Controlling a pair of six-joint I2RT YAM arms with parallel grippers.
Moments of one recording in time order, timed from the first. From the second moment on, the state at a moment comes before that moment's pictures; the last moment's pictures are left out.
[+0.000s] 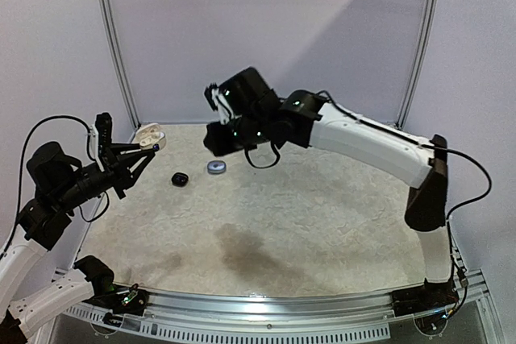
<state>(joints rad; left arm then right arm) -0.43 0.49 0.60 -0.11 0.38 -0.02 1.11 2.15 2.24 -0.68 0.11 0.45</state>
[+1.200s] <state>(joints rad) -0.43 0.48 0.65 0.05 0.32 0.14 1.28 2.20 2.23 0.20 -0.09 0.07</state>
